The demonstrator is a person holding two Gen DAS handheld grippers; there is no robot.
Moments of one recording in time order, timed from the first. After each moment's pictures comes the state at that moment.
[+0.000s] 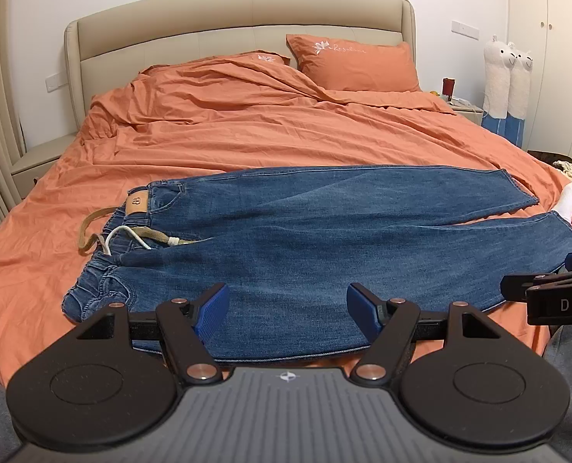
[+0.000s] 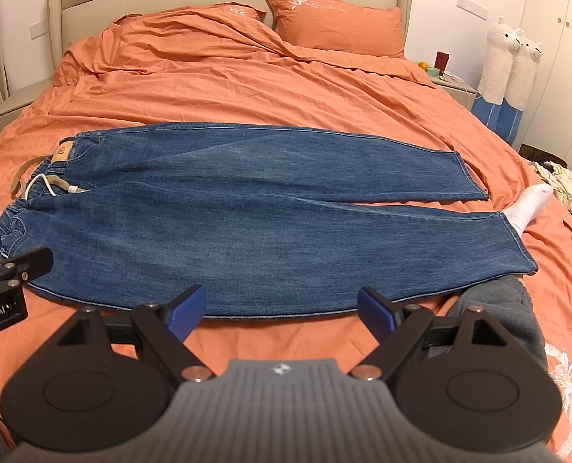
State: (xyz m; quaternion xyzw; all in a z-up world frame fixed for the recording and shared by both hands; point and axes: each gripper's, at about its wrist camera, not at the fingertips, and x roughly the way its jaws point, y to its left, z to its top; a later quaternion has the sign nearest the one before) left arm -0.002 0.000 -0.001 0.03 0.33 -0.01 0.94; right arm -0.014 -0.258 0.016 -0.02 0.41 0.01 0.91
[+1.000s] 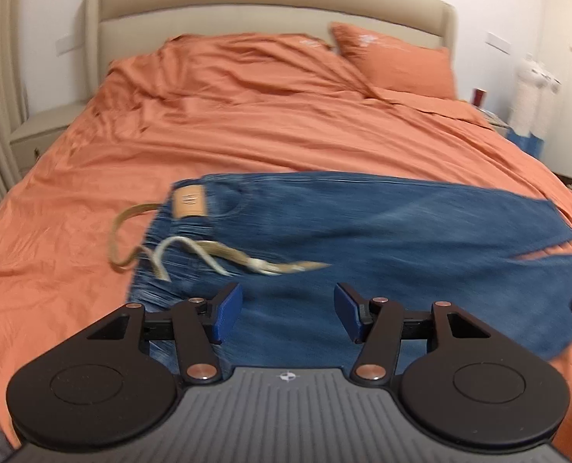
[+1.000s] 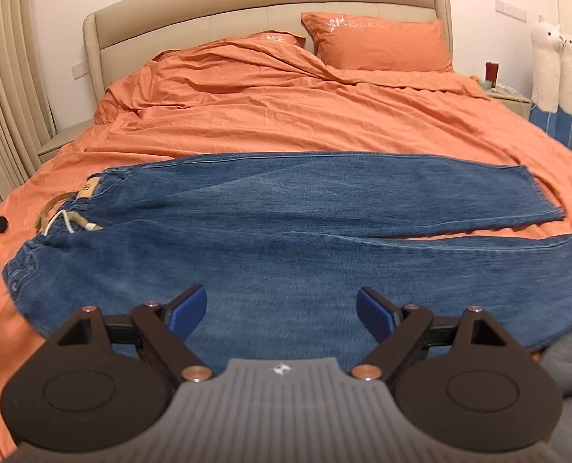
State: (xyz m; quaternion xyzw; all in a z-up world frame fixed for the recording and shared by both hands) left arm 0.102 0.157 -0.022 -0.03 0.36 -0.02 0.93; right arm 0.065 -0.299 -0.055 0.04 0.35 0.11 0.93
